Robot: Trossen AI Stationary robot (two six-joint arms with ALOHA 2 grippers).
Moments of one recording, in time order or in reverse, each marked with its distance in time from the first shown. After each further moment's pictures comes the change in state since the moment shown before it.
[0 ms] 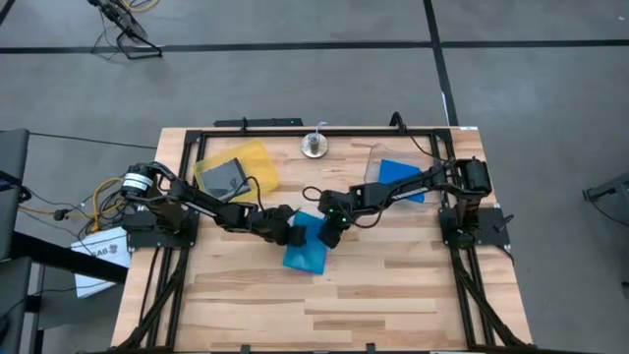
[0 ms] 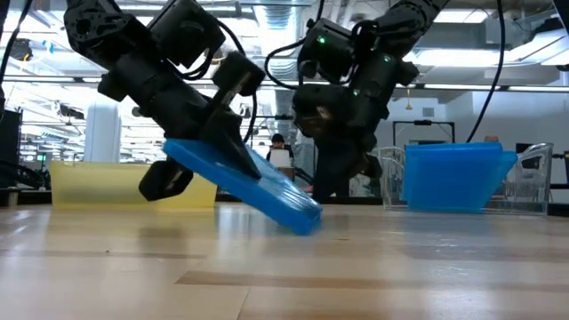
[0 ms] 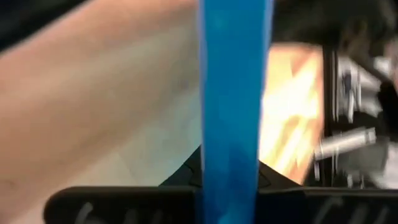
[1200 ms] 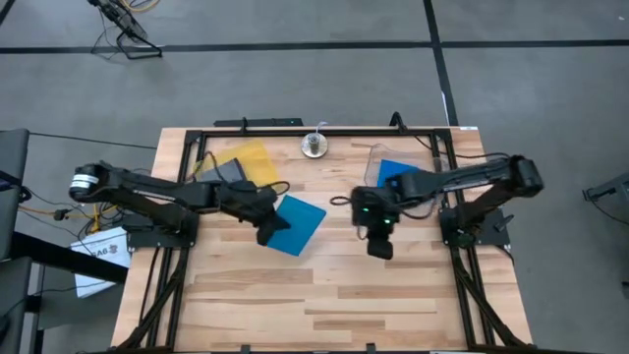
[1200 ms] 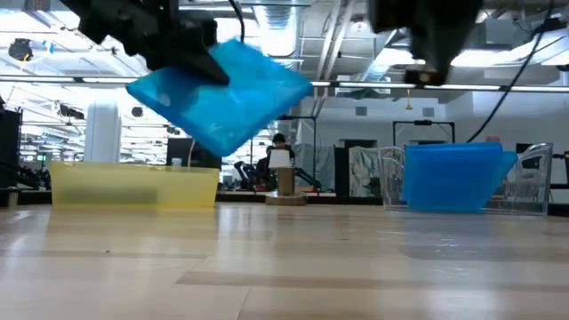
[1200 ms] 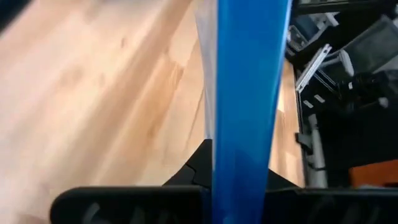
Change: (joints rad) left arm 0.103 -0.491 -0.003 -0.299 0.116 0.723; right arm 0.110 -0.393 0.091 -0.632 -0.249 -0.247
